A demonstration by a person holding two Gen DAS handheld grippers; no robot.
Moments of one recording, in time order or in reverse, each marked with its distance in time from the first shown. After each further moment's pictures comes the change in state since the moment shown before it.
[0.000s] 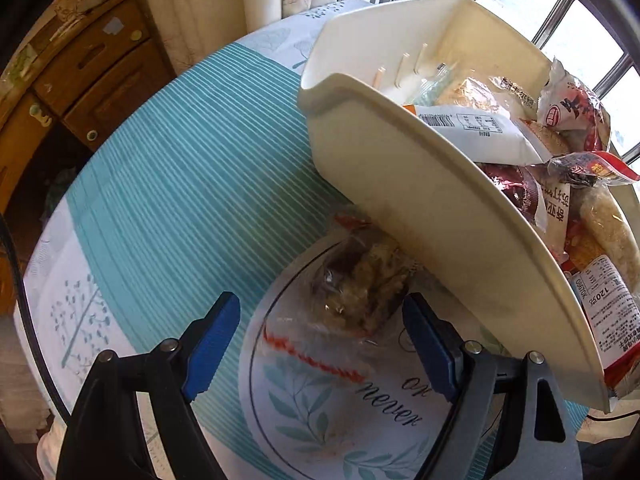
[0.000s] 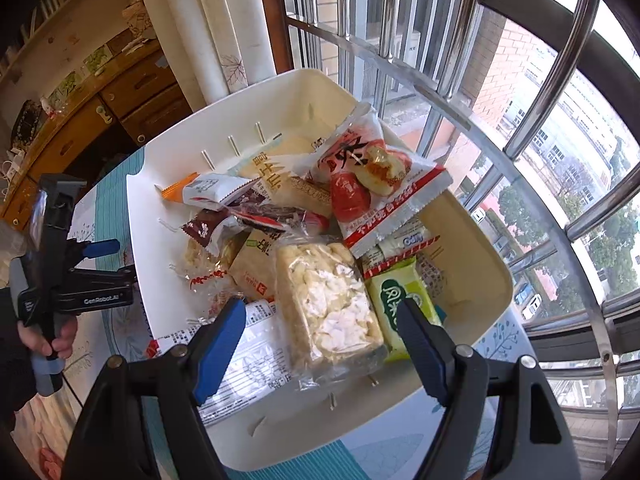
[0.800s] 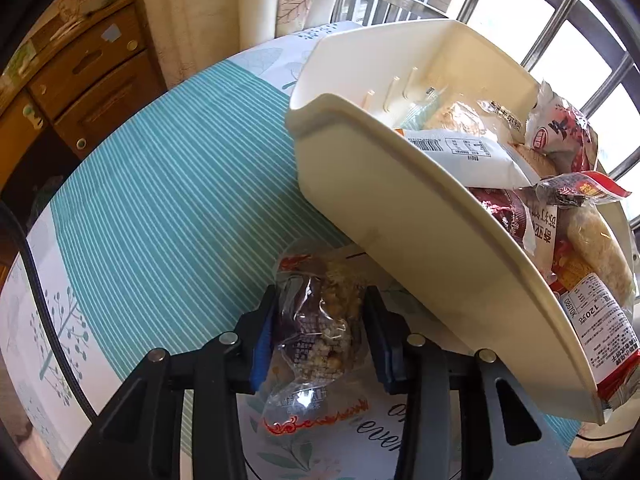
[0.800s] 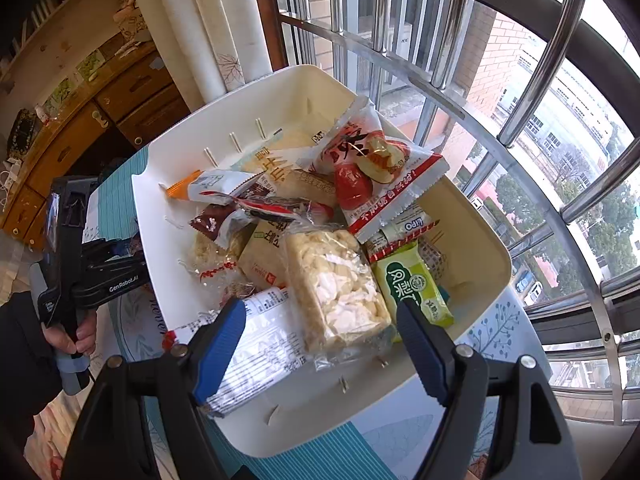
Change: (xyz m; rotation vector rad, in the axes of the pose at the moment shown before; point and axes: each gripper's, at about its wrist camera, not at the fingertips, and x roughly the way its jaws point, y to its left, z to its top) left arm 0.008 0.000 0.000 -0.028 -0.095 -0.051; right arm -0.016 0.008 -0.006 0.016 -0.006 -0.016
